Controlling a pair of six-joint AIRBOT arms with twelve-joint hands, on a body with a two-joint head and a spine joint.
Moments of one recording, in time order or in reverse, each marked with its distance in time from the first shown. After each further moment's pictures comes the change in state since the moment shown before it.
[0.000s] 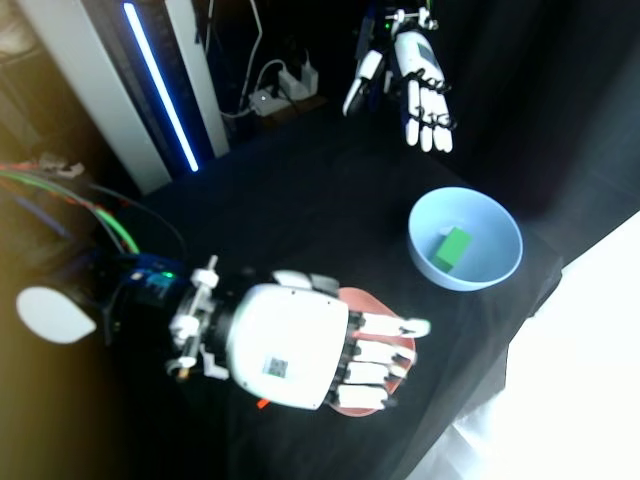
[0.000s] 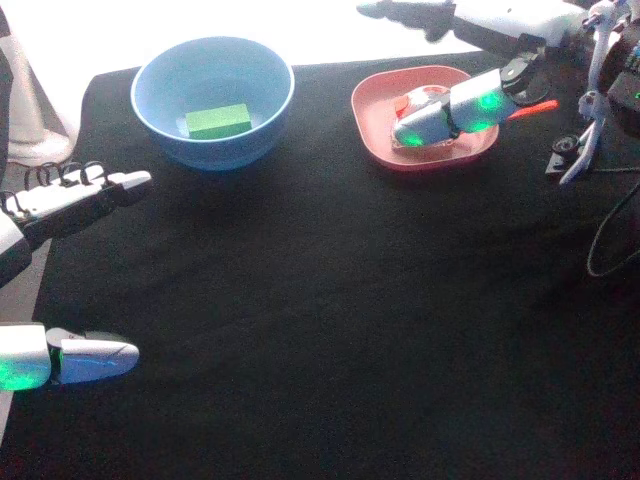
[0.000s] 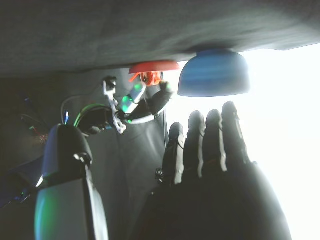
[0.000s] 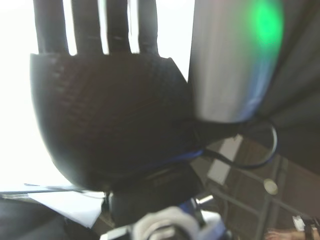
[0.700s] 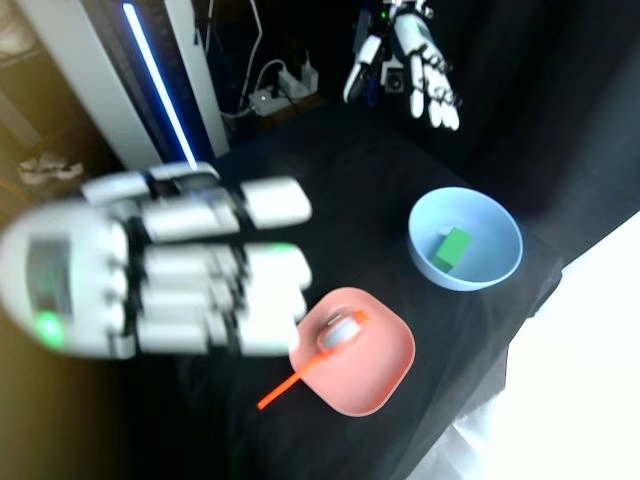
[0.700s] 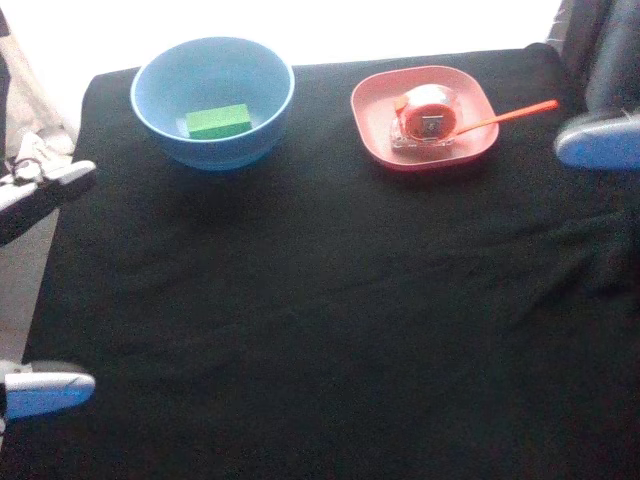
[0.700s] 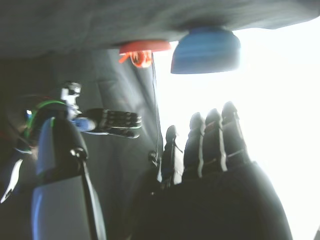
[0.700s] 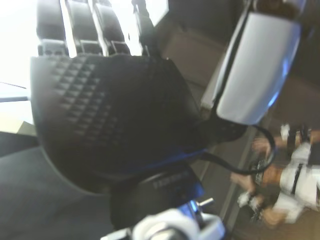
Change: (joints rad) left arm 0.200 0.032 -0.096 -0.126 -0.294 -0.005; right arm -0.351 0.436 -0.476 0.341 0.696 -0.019
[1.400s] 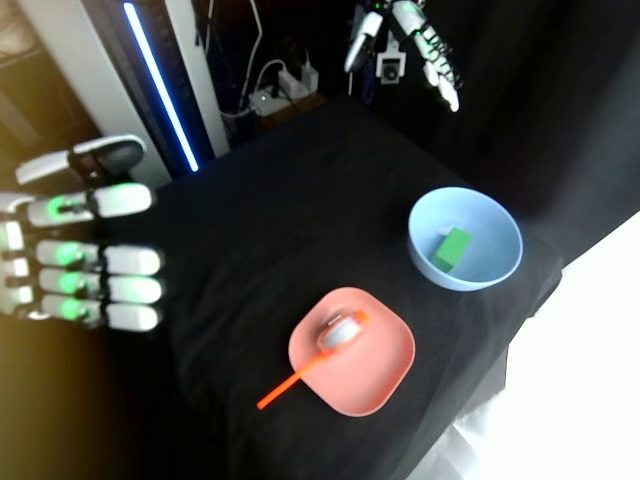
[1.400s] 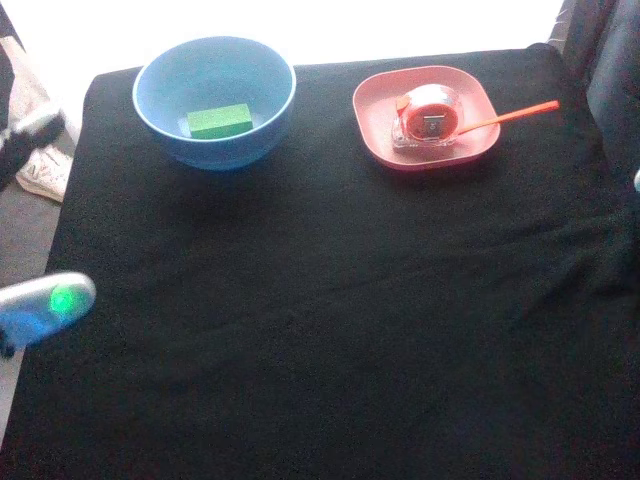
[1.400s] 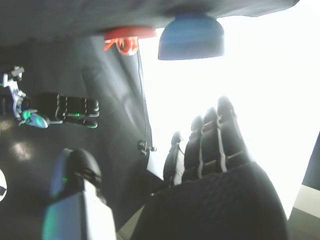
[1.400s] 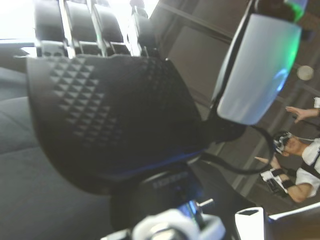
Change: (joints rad) left arm -0.087 -0.027 0.018 -0.029 -0.073 0.034; right arm -0.298 0.002 -0.131 0.282 0.330 -0.034
